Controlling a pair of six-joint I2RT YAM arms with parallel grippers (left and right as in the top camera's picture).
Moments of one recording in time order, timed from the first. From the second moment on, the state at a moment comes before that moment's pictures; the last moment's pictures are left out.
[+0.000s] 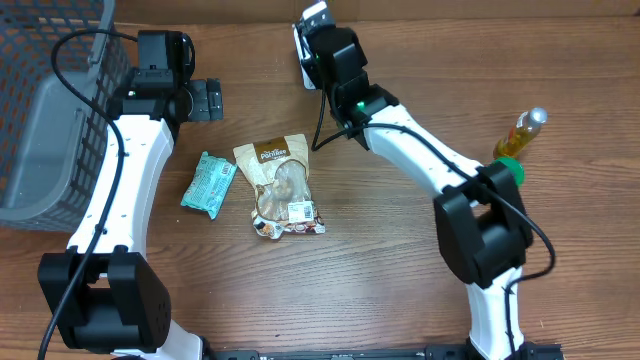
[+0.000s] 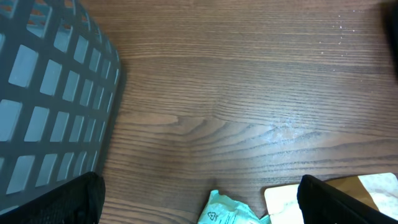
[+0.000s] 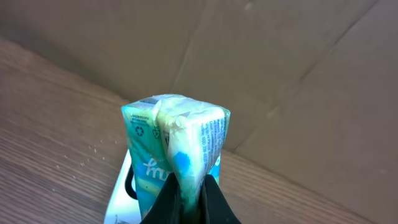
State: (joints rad) left arm -0.02 1.74 1.50 -0.70 -0.19 -0.07; right arm 0.53 2.16 1.70 0.06 0.36 -0.23
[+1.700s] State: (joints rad) left arm -0.02 1.74 1.50 -0.70 -0.19 -0.07; right arm 0.47 2.37 1.70 0.42 0.31 -0.47
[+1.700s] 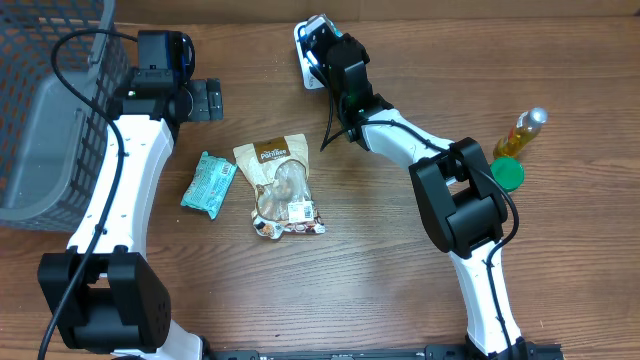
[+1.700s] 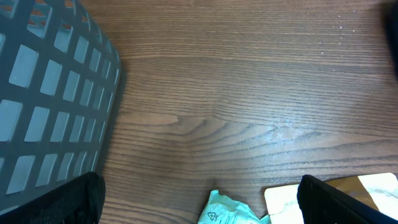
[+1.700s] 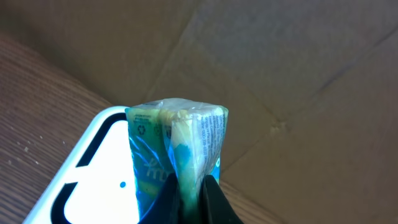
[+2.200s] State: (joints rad) left arm -0.02 1.74 1.50 -0.70 -0.19 -0.07; right arm 0.42 2.05 1.72 -0.22 0.30 -0.03
